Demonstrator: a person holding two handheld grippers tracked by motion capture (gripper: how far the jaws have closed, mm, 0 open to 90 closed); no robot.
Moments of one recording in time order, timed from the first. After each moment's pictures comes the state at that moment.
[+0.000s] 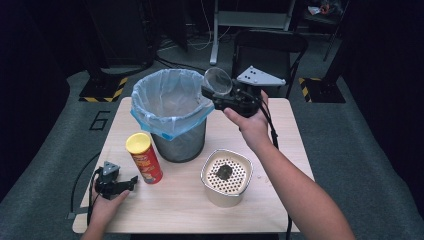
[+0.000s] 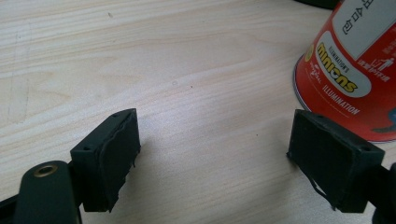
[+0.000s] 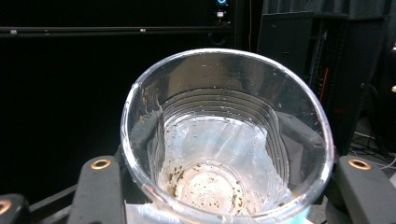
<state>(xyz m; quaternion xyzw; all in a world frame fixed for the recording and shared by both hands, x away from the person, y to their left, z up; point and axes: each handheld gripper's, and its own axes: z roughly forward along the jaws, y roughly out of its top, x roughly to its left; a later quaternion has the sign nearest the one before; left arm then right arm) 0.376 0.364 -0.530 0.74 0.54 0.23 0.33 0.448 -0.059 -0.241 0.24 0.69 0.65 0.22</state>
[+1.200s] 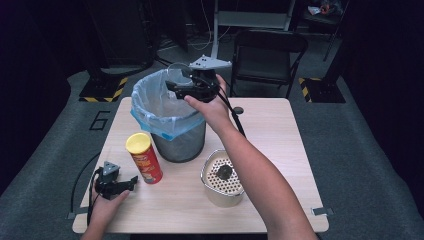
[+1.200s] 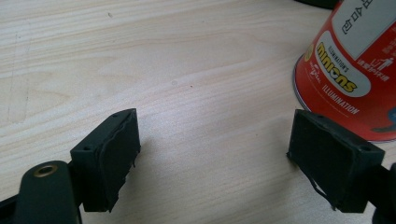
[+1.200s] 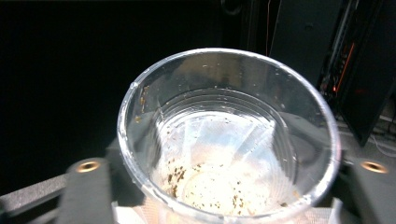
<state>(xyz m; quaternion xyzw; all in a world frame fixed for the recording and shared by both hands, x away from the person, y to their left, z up) 0.376 0.364 -0.531 0.73 0.54 0.24 0.34 0.506 0.034 -0.251 0.24 0.73 0.61 0.19</state>
